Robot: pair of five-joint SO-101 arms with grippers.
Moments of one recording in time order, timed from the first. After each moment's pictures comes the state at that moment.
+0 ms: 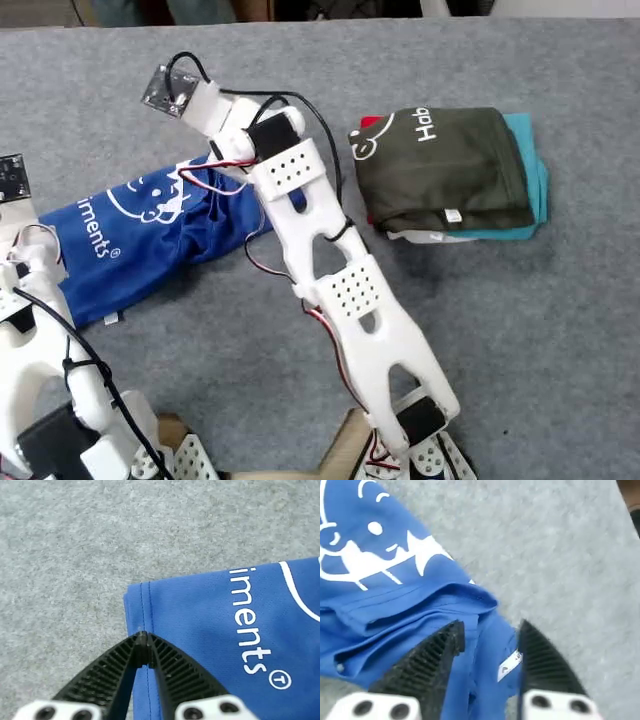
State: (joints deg) left arm -40.4 -22.2 53.5 21.8 -19.6; right arm -31.6 68.3 -93.3 88.4 36.1
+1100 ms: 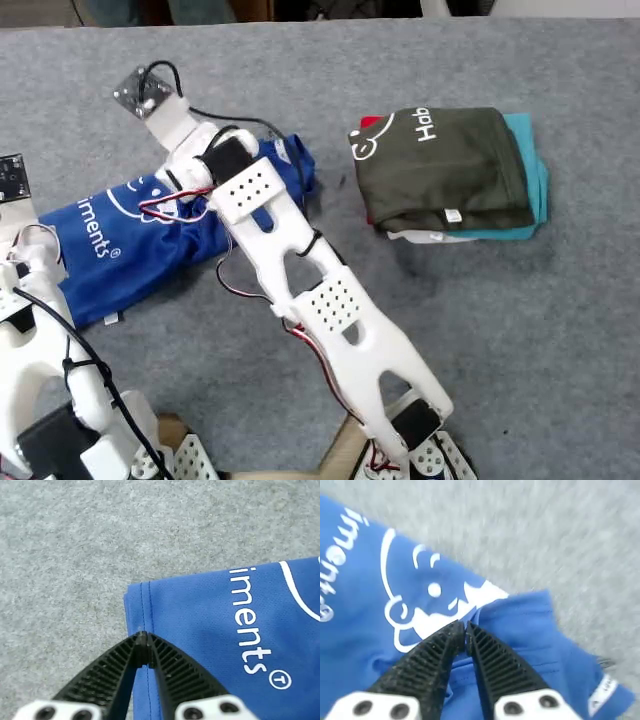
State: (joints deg) left arm -40.4 -22.2 53.5 21.8 -19.6; right arm -39.4 68.4 -90.0 80.8 13.1
